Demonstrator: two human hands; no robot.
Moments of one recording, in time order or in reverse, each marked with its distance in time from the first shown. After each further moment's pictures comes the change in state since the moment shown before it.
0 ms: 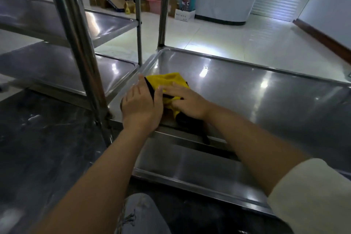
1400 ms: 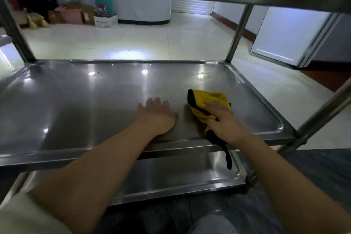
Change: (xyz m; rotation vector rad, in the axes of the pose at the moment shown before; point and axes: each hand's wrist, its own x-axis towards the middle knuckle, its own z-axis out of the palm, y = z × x) left_hand -0.102 0.315 0.154 0.353 -0.605 0.594; right_hand -0.375 0.193 -0.156 -0.202 0.527 0.535
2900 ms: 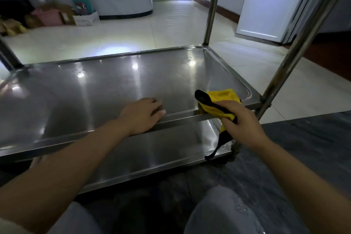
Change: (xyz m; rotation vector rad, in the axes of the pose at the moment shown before) left_hand -0.053 0.004 -0.008 -0.036 -0.022 0.345; right_hand -0.126 0.013 -0.047 0.246 0.282 -0.022
